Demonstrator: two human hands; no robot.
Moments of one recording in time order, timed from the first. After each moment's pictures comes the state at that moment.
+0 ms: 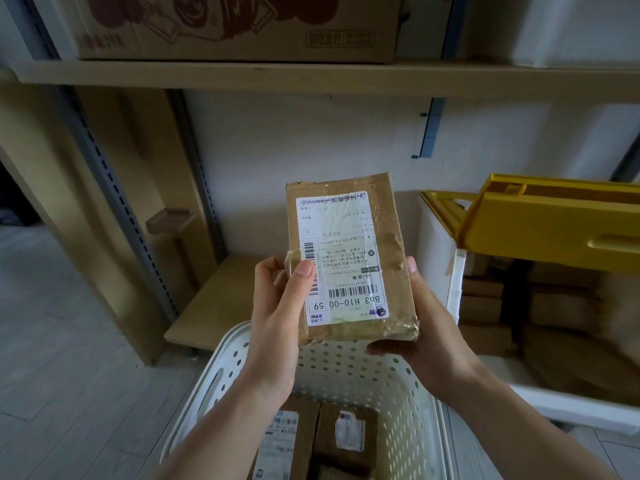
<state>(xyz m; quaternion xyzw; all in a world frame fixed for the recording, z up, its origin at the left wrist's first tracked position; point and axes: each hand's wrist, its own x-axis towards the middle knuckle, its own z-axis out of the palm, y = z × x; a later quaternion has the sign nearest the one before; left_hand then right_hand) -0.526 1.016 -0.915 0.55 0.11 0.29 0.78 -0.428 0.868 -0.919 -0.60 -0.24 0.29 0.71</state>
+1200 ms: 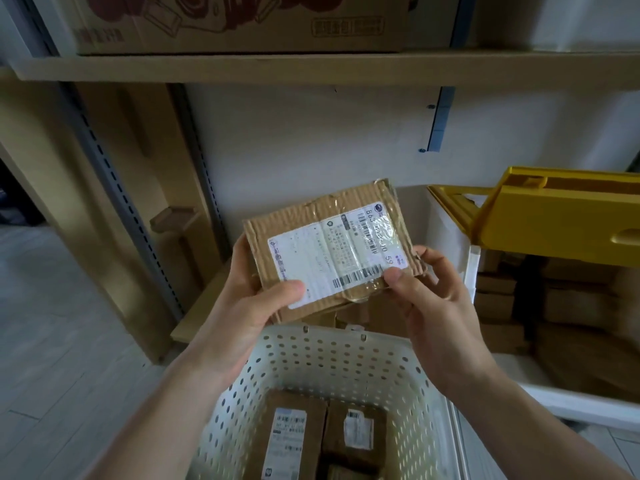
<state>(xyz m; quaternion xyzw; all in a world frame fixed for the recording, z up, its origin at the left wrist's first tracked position) -0.543 1.071 -0.899 0.67 0.07 0.19 0.71 -0.433 0.879 -0.907 -0.47 -0.18 0.19 0.84</state>
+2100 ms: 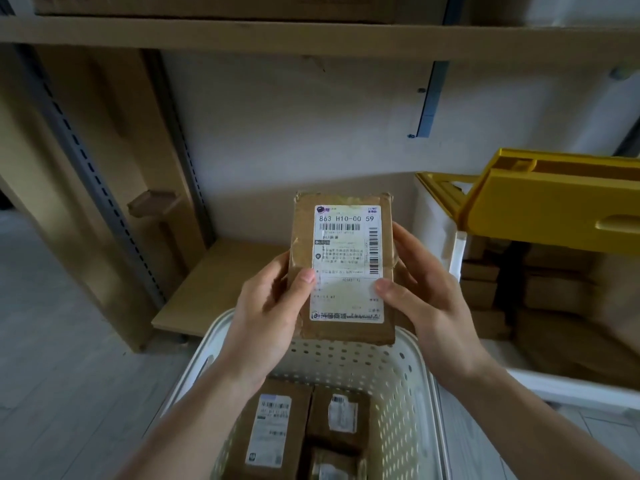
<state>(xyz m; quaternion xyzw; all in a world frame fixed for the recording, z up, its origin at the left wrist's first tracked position) -0.531 1.031 -0.921 0.71 0.11 0.19 0.67 -0.429 0.862 -0.919 -0.59 -0.30 0.15 0.73</state>
